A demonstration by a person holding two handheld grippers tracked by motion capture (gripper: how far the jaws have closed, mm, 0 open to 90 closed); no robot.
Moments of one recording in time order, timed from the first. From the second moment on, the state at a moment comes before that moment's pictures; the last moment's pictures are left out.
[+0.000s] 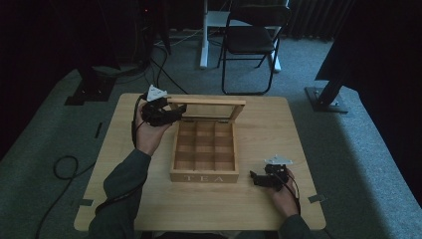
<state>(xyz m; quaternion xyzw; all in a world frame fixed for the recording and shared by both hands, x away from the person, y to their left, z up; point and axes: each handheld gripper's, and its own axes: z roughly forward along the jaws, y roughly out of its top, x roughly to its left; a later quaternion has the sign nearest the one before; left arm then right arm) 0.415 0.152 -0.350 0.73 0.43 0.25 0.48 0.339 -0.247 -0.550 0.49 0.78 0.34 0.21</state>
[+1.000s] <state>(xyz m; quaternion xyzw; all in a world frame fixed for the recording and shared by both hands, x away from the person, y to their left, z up) 0.387 0.151 -0.366 0.71 0.46 0.24 0.48 0.339 -0.247 -0.550 0.49 0.78 0.33 0.21</state>
